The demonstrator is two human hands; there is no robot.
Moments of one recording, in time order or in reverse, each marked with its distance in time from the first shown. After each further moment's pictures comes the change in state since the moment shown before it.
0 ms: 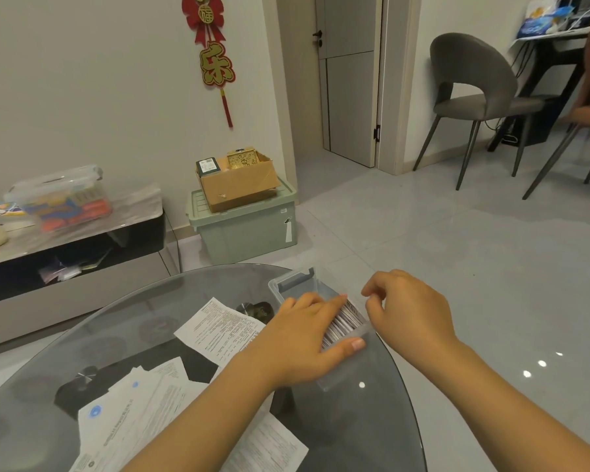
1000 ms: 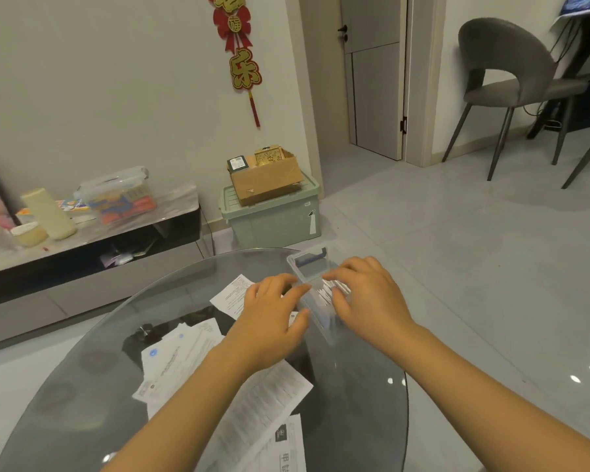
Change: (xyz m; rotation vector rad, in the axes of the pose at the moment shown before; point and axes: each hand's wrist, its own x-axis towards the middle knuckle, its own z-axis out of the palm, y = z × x) left_hand -0.063 0.005 -0.005 0.013 0.180 -0.261; right_hand -0.037 -0.020 0.002 0.218 -0.022 -0.349
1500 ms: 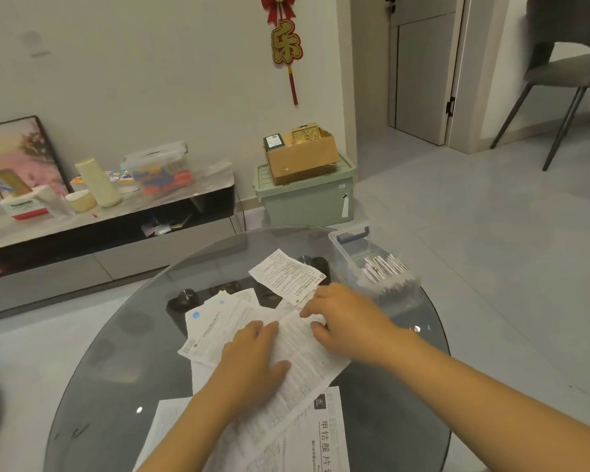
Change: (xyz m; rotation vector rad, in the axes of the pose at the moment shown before) left_hand -0.090 -0.051 0.025 -0.017 -0.227 -0.432; right_hand -0.008 -0.055 0.054 -0.056 -0.420 -0.271
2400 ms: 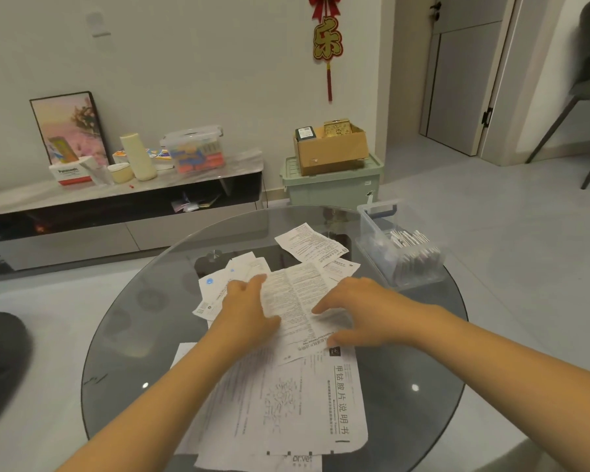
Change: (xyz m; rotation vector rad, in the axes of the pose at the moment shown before) left_hand -0.034 -0.021 -0.003 -0.335 0.187 -0.193; right_hand -0.026 -0.010 0.017 -0.081 -0.242 -0.167
